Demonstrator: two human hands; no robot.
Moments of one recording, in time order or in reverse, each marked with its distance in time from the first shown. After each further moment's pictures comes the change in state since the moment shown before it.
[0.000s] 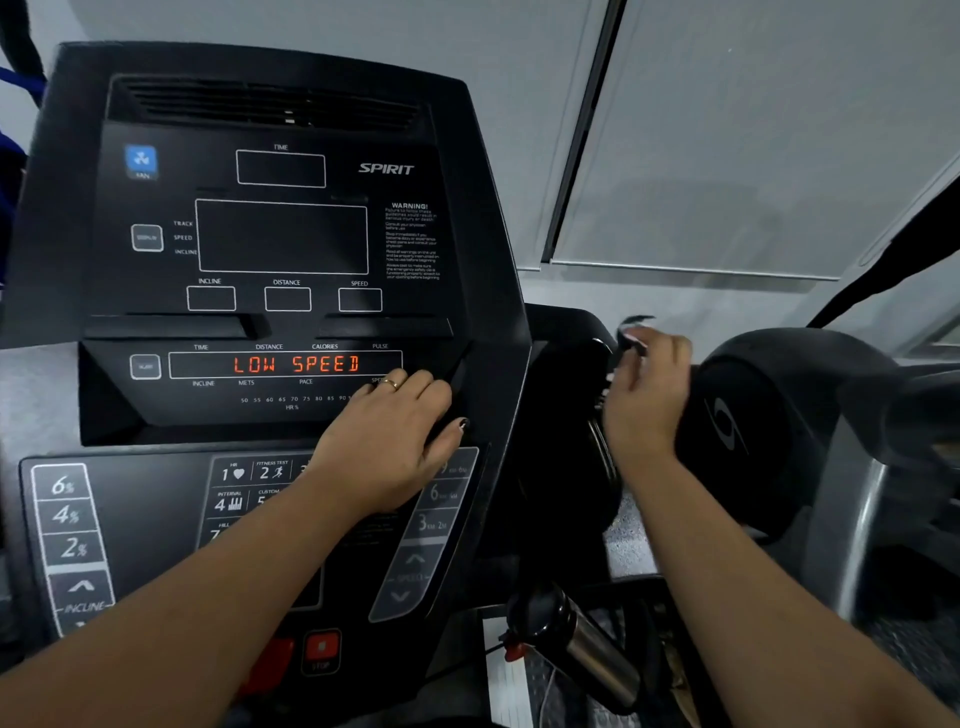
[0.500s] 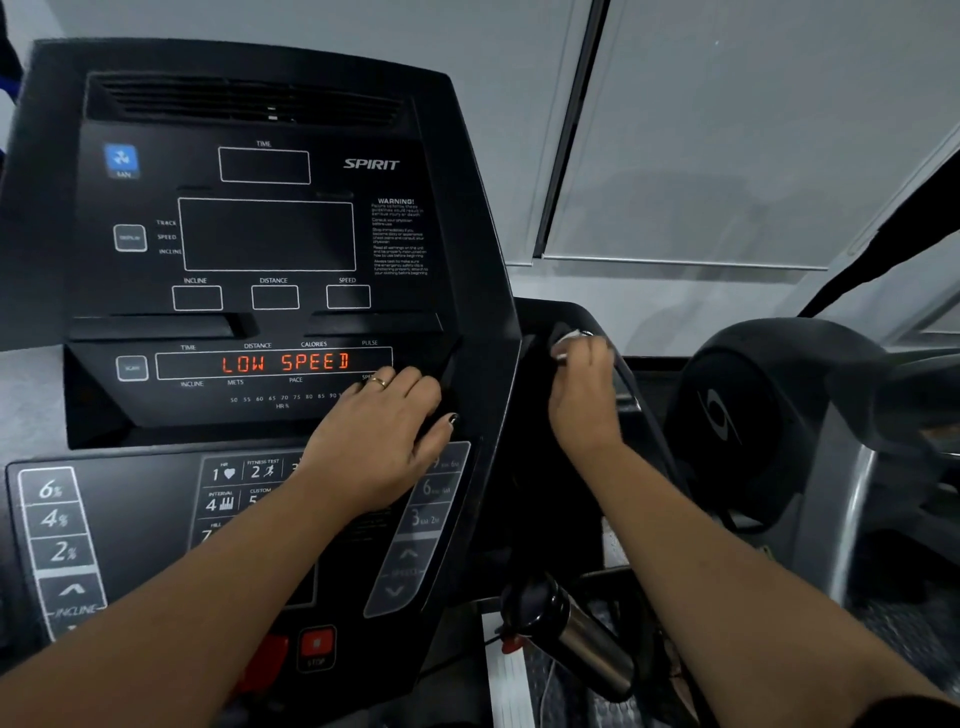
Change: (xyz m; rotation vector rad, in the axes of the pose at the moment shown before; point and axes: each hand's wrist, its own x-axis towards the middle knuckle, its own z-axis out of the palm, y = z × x) left_hand -0.001 -0.001 0.003 0.002 0.016 -0.008; right_hand -0.019 0.012 0.039 -0.205 -0.373 -0.137
